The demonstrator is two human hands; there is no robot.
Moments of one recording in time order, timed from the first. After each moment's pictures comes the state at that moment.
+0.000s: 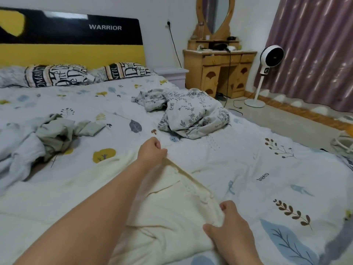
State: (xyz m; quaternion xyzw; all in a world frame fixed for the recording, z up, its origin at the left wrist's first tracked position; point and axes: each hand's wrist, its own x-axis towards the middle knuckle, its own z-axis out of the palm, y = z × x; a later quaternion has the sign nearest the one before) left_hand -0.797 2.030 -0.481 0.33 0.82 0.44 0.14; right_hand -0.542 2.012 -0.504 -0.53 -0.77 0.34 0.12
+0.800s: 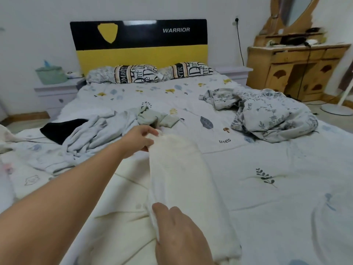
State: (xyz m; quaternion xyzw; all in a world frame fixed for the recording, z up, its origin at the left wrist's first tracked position) left_hand -0.923 1.805 -0.421 0.26 0.82 0.48 0.17; right_hand -0.690 1.794 -0.479 -0.19 -0.91 0.14 0.33
